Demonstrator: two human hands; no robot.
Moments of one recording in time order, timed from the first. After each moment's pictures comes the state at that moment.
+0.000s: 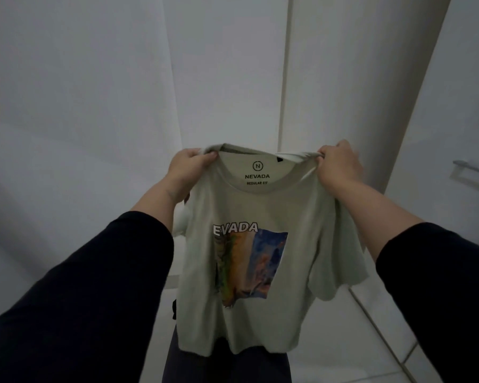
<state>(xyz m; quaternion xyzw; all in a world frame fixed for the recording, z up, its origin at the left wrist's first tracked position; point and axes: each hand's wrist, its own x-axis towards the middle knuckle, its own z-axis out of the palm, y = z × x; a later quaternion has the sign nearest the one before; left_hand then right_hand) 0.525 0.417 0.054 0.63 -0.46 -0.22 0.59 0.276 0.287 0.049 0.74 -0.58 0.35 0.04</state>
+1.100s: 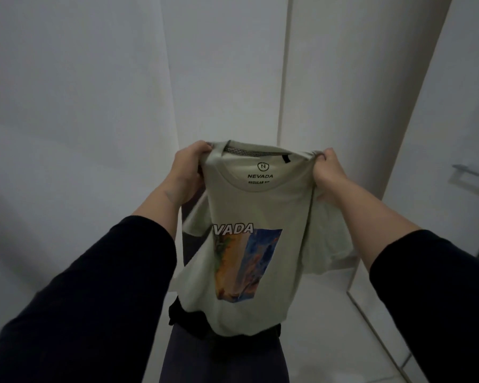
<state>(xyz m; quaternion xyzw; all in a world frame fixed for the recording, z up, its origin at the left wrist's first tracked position) 0.515 0.403 0.062 0.48 -0.39 -0.36 0.70 0.296 0.295 0.051 0.63 -0.53 0.44 -0.36</state>
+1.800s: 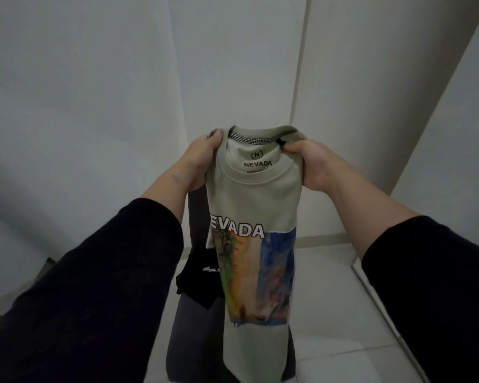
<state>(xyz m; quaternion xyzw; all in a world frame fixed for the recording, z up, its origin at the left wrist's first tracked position) 0.549 0.360 0.011 0.55 -0.40 -0.40 0.62 0.355 0.294 0.025 0.54 -0.37 0.32 -0.69</state>
